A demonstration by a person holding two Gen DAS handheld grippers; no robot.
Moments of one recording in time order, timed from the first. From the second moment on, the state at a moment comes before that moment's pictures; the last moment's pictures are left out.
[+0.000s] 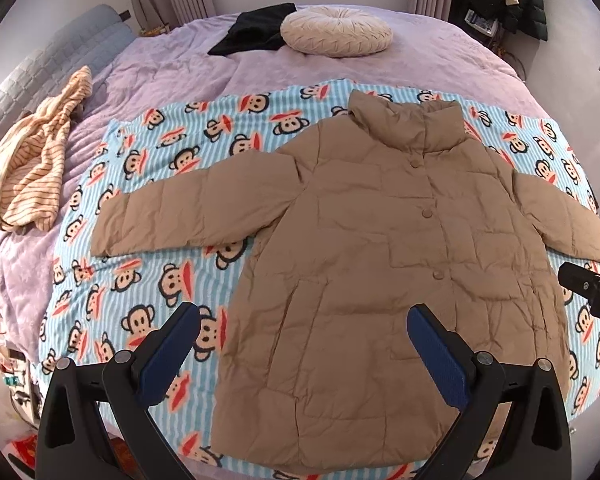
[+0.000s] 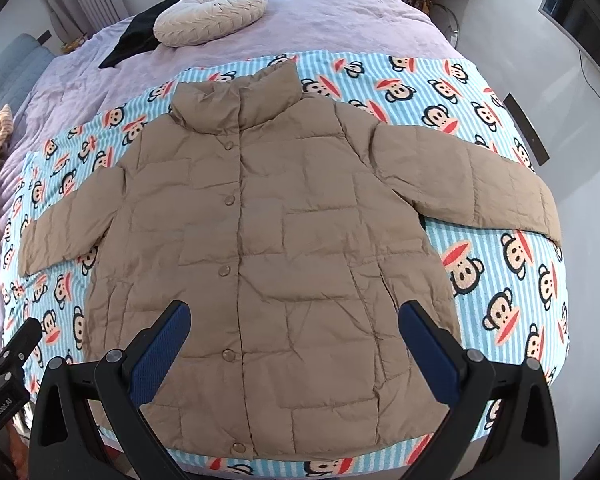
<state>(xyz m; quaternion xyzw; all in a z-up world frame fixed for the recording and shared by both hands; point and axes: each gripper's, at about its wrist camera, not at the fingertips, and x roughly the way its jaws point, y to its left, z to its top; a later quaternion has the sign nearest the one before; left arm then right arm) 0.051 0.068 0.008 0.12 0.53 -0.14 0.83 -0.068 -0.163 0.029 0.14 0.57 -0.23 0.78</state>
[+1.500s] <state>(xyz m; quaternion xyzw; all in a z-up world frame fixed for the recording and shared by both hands) 0.058 0.078 0.008 0.14 0.53 -0.13 0.83 -0.063 -0.171 0.030 0.14 0.57 -0.23 0.78</state>
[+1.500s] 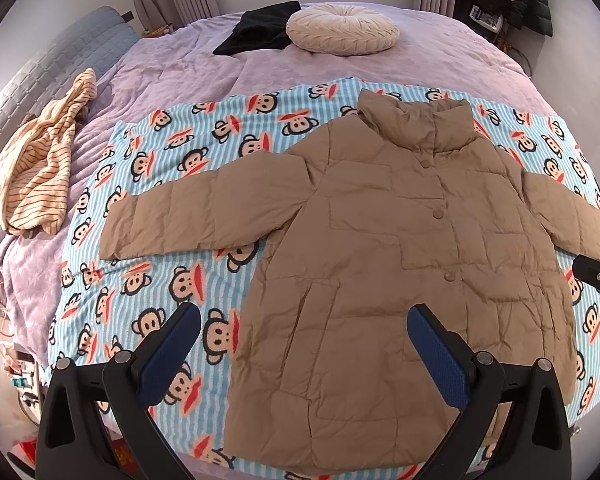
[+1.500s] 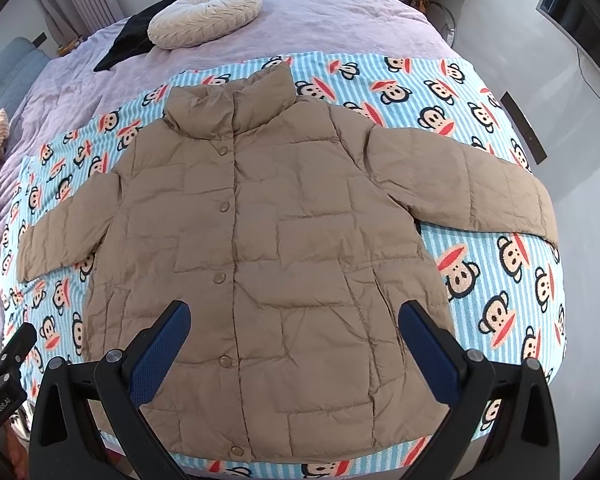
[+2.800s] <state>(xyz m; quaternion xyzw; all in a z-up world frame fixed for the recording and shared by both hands) 0.074 0.066 0.000 0.14 0.54 -0.13 0.82 -0.040 -0.179 0.018 0.15 0.58 -0.22 0.77</state>
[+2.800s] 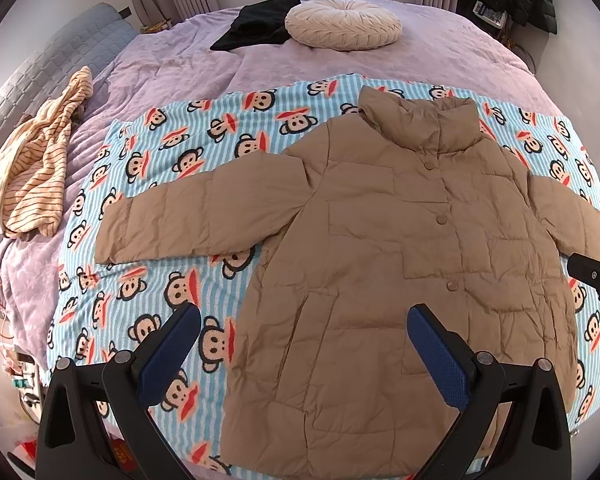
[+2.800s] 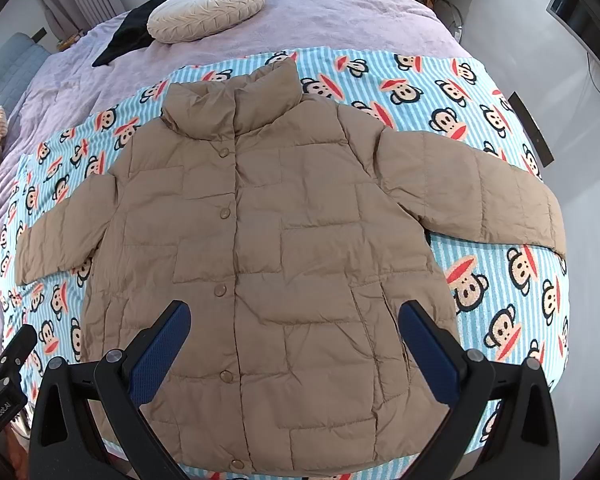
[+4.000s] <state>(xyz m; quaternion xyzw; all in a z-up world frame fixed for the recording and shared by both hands) 0.061 0.084 0.003 0.12 0.54 -0.14 0.82 -0.060 -0.157 0.018 0.16 0.58 -0.23 0.76</state>
